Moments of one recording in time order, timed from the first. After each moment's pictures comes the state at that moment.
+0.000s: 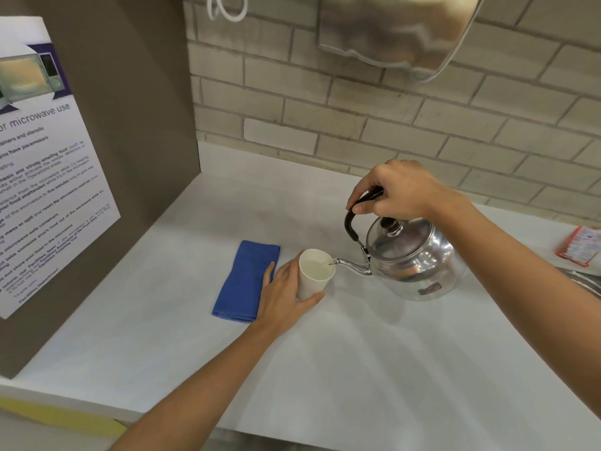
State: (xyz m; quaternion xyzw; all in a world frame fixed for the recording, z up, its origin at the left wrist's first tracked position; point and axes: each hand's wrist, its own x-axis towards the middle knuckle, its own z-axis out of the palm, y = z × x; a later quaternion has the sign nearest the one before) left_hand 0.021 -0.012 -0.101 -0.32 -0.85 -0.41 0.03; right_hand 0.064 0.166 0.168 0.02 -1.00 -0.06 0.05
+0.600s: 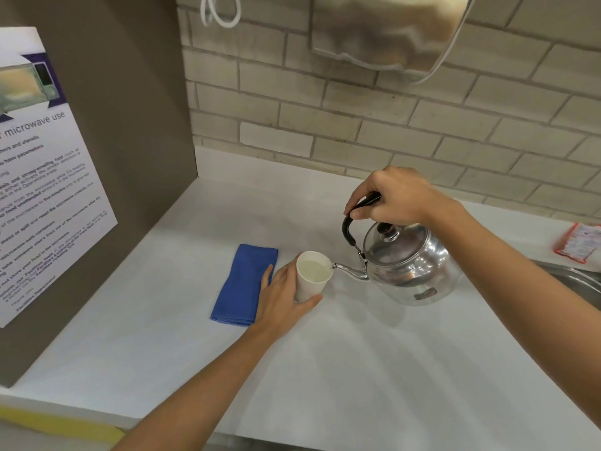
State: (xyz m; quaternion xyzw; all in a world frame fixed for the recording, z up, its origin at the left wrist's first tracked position) left_hand 0.021 -0.012 -0.100 -0.33 -0.85 -0.41 0.03; right_hand 0.068 0.170 0.161 0.00 -1.00 -0.04 0.05
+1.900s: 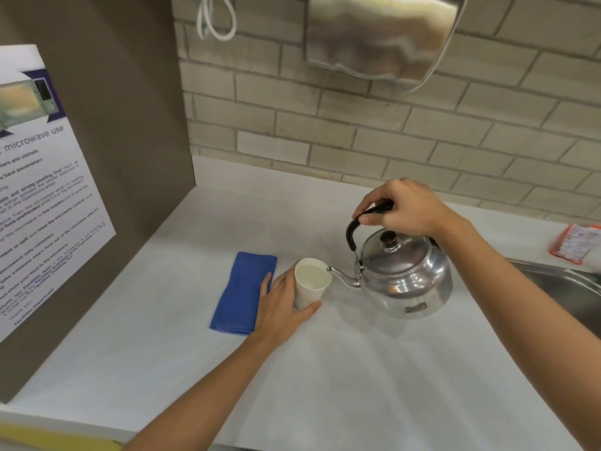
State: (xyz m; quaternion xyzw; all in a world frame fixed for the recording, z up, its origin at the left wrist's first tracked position) left_hand 0.021 -0.013 -0.101 -0.33 -0.85 -0.42 0.03; right_hand 0.083 0.189 0.152 -0.06 -0.99 0.06 0.07
